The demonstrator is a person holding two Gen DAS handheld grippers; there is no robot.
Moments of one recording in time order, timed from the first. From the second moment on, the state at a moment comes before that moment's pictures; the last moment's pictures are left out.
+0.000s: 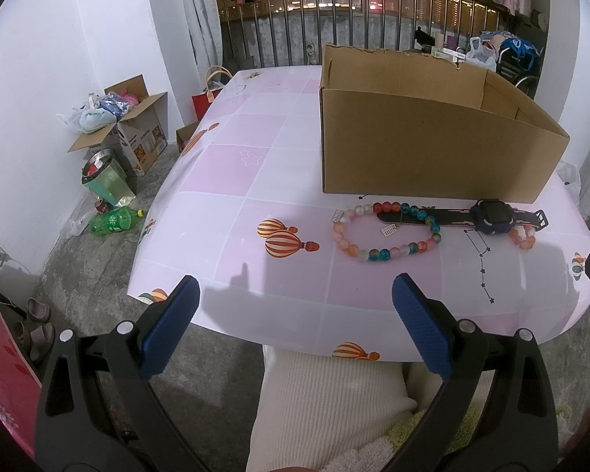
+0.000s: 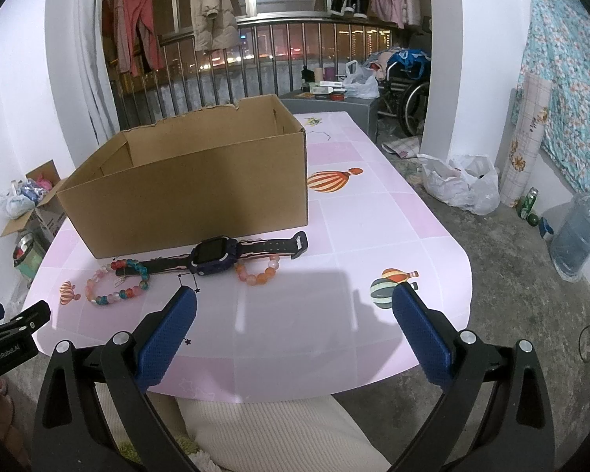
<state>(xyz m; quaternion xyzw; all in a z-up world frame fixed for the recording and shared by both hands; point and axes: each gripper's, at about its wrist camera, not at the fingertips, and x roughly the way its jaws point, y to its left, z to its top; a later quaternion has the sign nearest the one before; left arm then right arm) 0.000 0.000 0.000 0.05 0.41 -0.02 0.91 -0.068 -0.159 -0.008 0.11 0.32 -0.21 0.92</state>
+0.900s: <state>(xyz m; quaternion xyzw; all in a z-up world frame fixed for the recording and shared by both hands) 0.011 -0.007 -0.006 0.06 0.42 -0.01 0.91 -0.056 -0.169 -0.019 0.12 0.34 -0.20 0.91</state>
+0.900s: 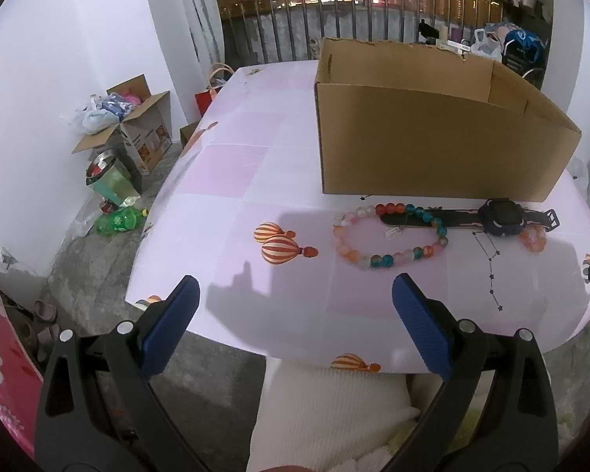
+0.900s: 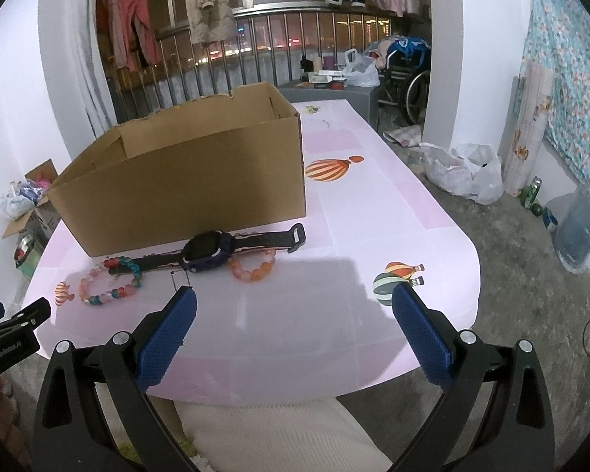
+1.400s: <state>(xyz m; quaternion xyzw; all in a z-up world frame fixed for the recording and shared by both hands) 0.035 0.001 -0.012 0.05 0.43 -0.06 0.90 -0.014 -0.150 -0.019 0.07 0.34 -0.12 0.93</state>
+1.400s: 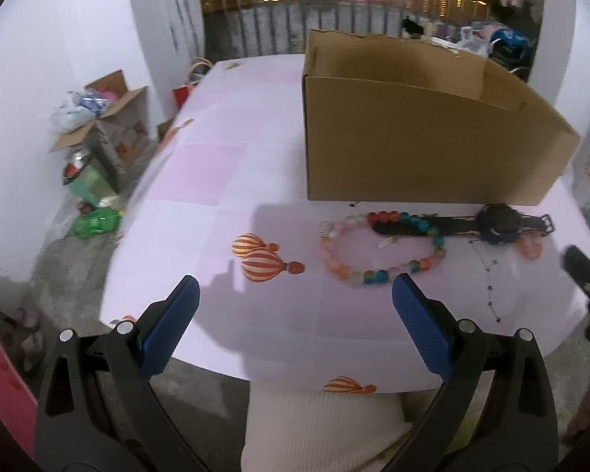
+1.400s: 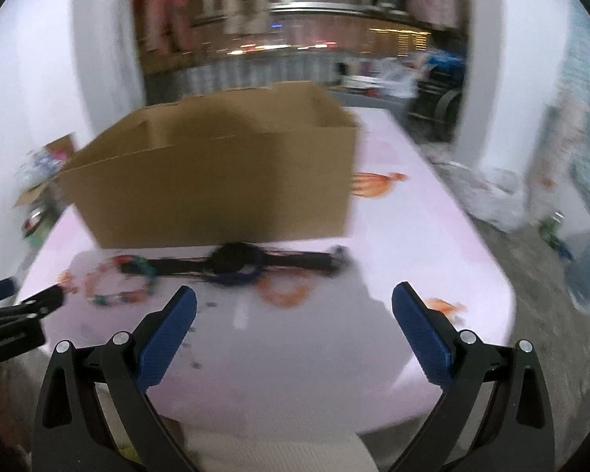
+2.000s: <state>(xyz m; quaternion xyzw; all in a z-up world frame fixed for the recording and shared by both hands) 0.057 0.023 -0.007 0.00 0.39 -0.09 0.92 0.055 -0.103 -0.018 0.03 0.34 0.05 0.94</state>
